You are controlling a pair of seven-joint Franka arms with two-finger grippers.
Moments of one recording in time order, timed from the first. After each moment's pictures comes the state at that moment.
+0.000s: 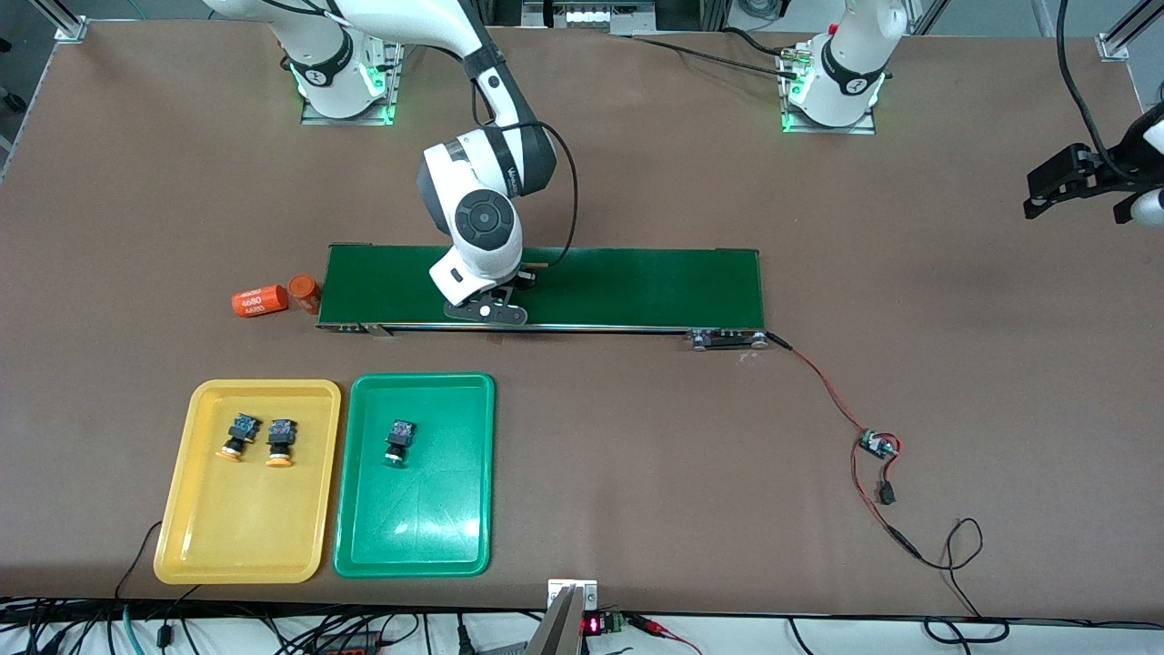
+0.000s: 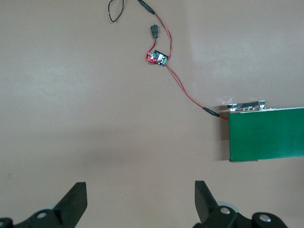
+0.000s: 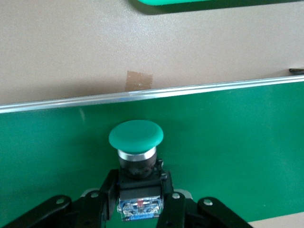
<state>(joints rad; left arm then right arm) 0.07 0.00 -0.06 -1.52 0.04 1.51 0.08 1.11 0.61 -0.52 -1.73 0.31 2.04 0.57</state>
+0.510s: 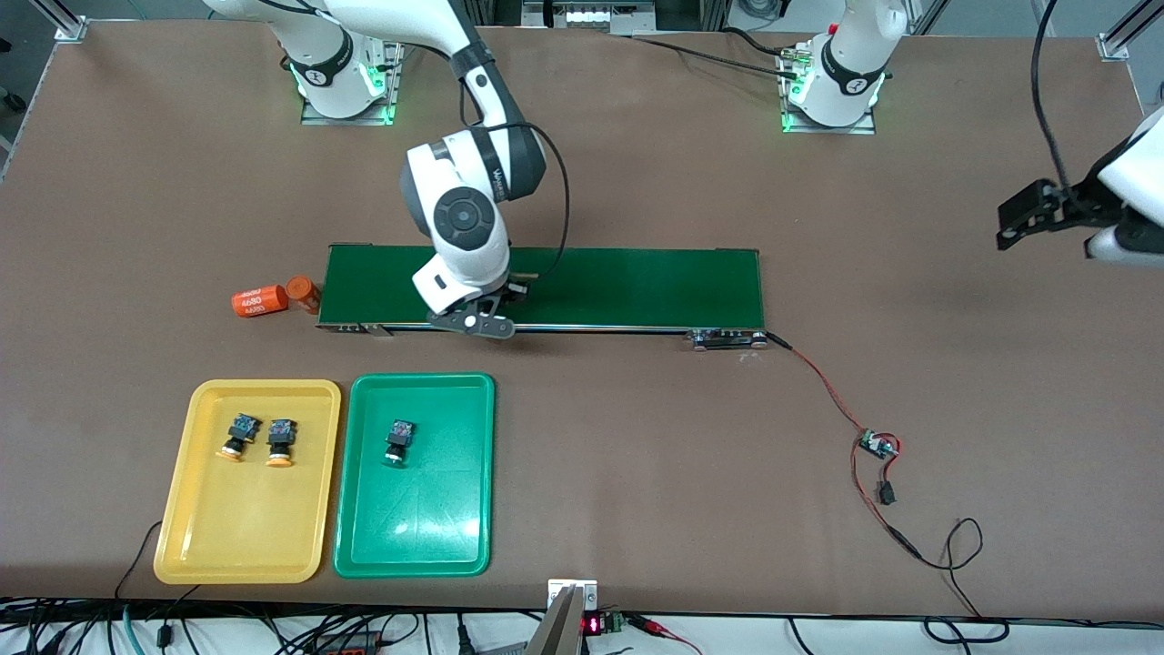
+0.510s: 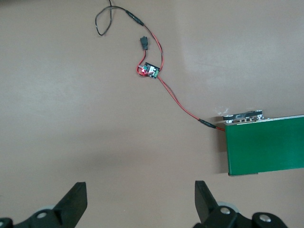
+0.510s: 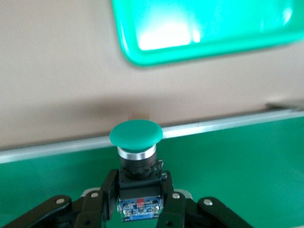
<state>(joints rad) 0.03 0.08 -0.06 -1.52 0.04 1.60 0.08 1.07 0.60 -0.57 -1.65 0.31 2.07 0.57</state>
